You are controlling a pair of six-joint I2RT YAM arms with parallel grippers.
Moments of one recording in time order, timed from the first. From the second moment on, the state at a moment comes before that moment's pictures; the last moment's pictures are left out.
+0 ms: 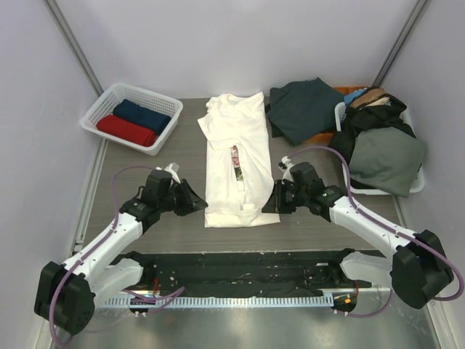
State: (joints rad) left arm -0.41 0.96 0.55 -0.31 0.31 -0.89; right arm 0.55 1.14 0.67 -0.36 -0.34 0.60
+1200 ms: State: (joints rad) left arm -0.58 1.43 0.56 0.00 0.21 -0.83; right arm 0.47 1.49 0.50 0.19 -0.41 0.76
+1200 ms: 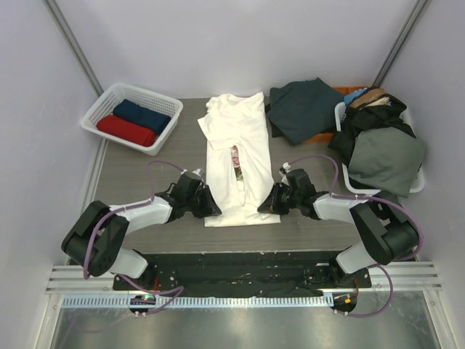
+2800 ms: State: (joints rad) left arm -0.60 1.04 0.34 -0.16 0.13 -0.81; right arm 0.54 1.19 0.49 -0.31 -0.09 0.62
